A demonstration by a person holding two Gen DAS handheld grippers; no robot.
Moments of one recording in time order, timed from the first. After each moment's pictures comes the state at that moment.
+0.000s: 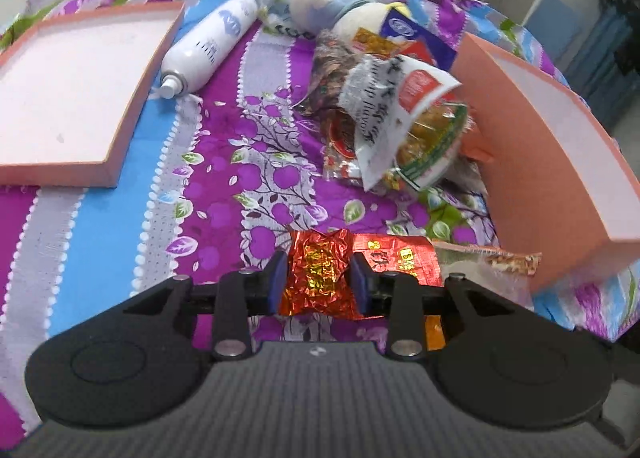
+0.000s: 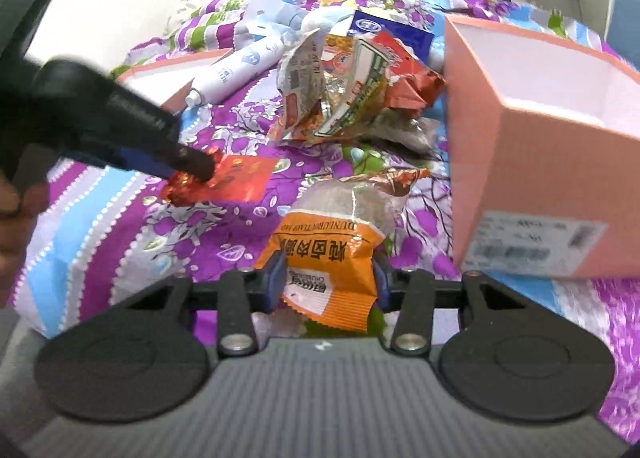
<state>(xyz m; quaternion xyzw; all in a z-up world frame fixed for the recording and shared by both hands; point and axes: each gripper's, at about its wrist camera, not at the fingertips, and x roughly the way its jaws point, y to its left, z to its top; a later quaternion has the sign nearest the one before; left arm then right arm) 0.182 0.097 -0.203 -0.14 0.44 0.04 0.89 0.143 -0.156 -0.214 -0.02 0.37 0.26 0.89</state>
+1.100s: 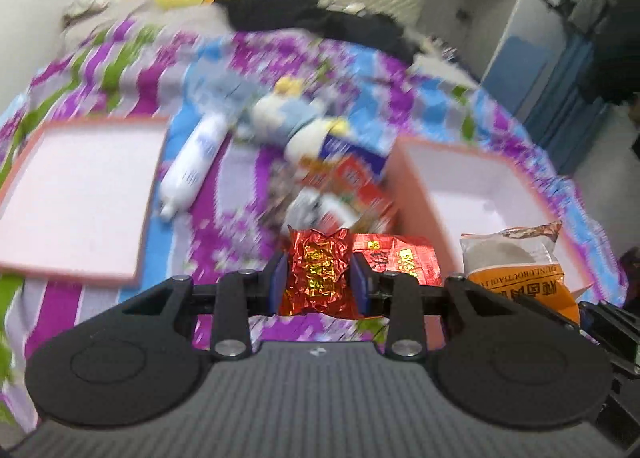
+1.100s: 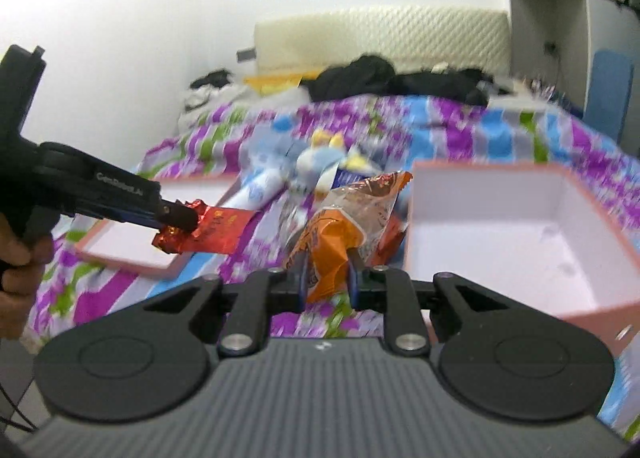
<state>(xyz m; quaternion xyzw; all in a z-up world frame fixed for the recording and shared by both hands) 0.166 0.070 -0.038 -0.12 0.36 0.01 0.92 0.140 -0.209 -0.061 0.01 0.24 0.26 0.94</state>
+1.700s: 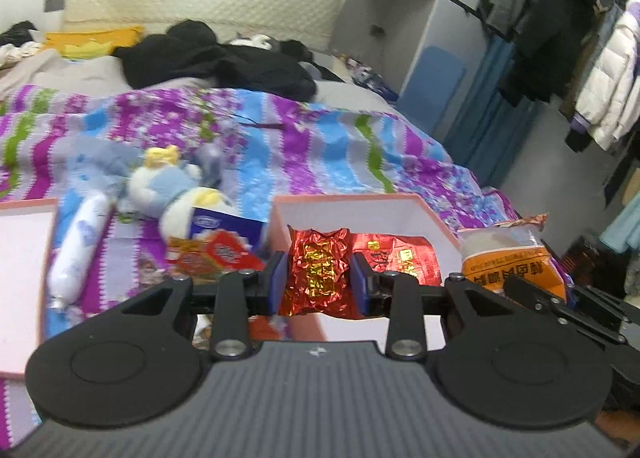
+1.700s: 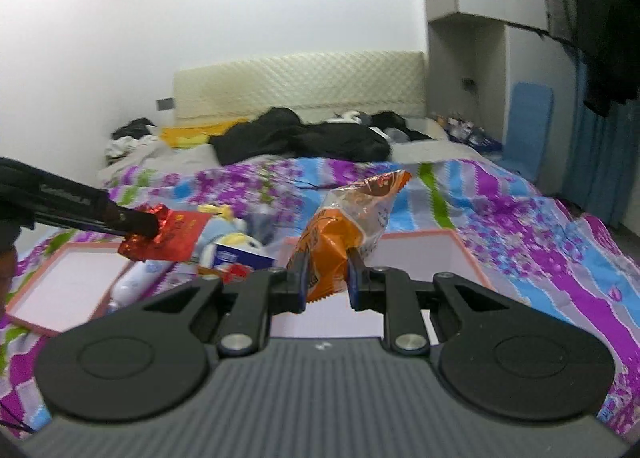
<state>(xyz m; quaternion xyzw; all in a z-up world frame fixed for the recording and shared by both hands) 0.253 -0.034 0.013 -0.10 0.32 -0.10 0.94 0.201 -0.302 -0.034 0.02 0.21 0.14 0.97</state>
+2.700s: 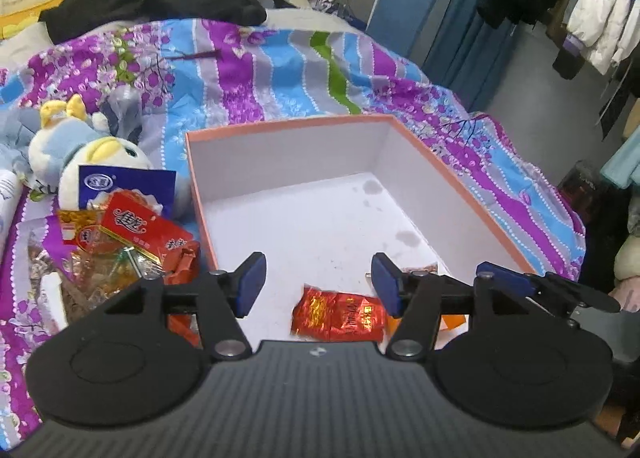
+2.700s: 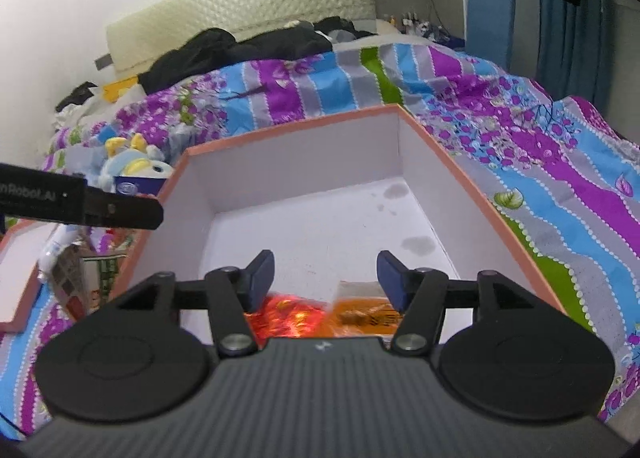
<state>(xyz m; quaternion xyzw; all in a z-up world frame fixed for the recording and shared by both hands) 0.340 -0.119 -0.081 -0.06 0.40 -0.15 0.90 0.272 -0.340 -0.132 0.07 0.32 0.10 0.94</state>
